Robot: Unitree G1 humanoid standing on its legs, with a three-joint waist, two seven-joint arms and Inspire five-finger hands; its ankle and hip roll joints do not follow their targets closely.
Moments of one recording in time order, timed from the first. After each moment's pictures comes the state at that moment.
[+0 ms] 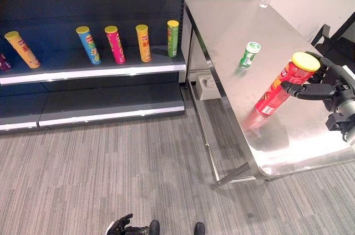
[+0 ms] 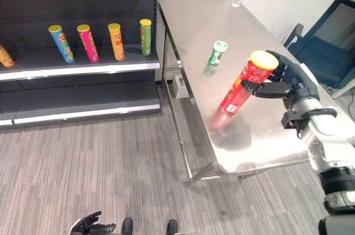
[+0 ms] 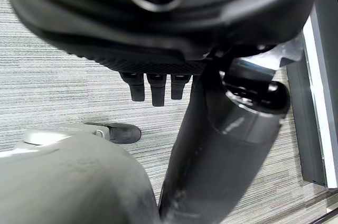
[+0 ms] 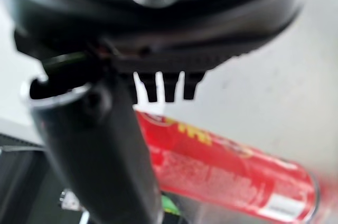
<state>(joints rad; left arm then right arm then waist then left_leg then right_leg) 0.11 0.23 -0.11 1.05 -0.24 -0.06 0.01 -0.44 -1.08 0.12 0.47 0.83 -0.08 0.12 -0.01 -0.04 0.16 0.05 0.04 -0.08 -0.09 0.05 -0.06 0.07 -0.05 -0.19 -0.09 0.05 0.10</state>
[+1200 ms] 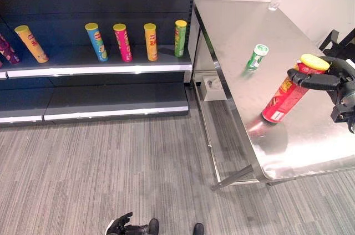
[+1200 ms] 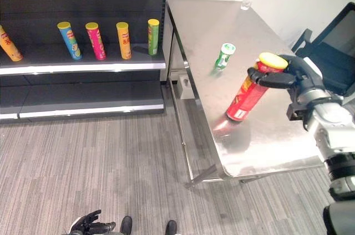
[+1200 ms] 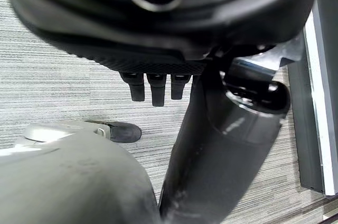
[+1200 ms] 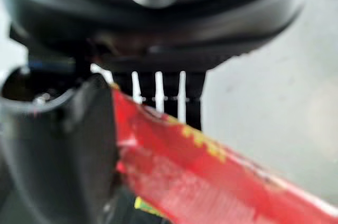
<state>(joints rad) 0.10 0.23 -0.11 1.05 -0.24 -0.06 0.01 -0.59 -1.15 0.26 0.58 0.79 -0.02 0.12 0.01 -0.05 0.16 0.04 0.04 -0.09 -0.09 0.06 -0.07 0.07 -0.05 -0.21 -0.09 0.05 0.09</state>
